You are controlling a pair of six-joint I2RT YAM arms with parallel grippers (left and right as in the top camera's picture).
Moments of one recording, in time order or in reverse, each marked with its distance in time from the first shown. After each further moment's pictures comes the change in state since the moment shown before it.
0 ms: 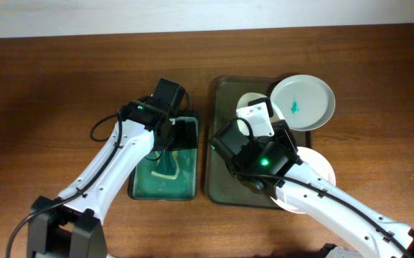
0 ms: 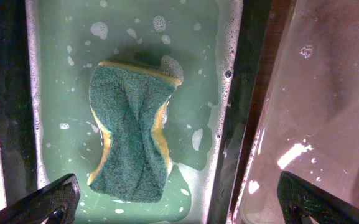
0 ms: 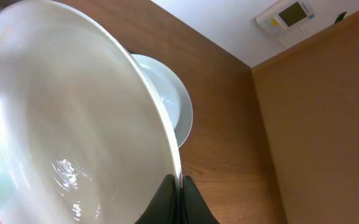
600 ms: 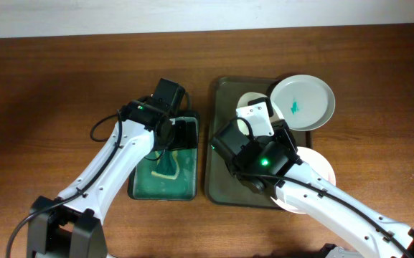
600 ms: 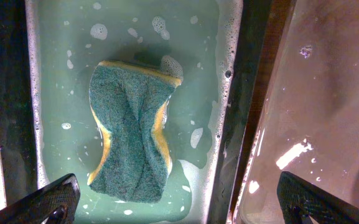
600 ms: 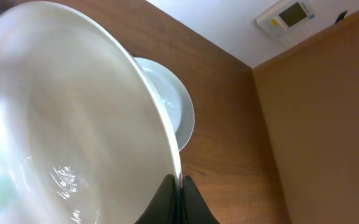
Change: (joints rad) left arm 0.000 0.000 0.000 0.000 0.000 0.000; right arm 0.000 0.000 0.000 0.017 0.000 0.010
